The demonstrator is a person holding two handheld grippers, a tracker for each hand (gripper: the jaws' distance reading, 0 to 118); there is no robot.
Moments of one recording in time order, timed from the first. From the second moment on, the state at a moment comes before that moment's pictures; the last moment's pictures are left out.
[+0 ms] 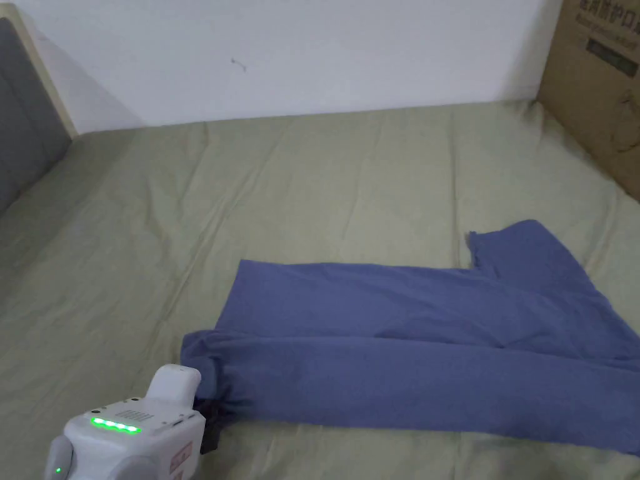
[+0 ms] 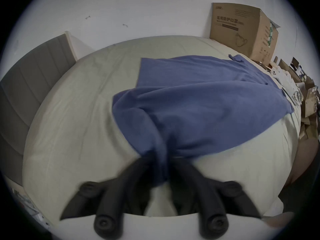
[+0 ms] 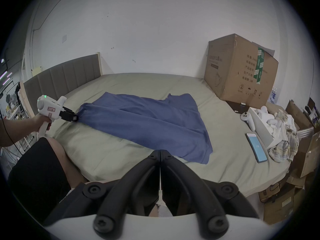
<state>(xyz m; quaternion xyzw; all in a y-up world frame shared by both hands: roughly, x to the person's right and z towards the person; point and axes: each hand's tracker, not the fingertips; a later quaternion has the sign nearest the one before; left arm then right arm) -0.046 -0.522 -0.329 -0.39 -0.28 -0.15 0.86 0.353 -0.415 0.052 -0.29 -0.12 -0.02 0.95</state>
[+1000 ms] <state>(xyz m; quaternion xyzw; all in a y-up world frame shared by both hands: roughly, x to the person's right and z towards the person) -0.061 -0.458 -0.289 -0.34 -0.31 -0.15 0.87 0.494 -0.487 -0.011 -0.40 -0.10 -0.11 0.90</state>
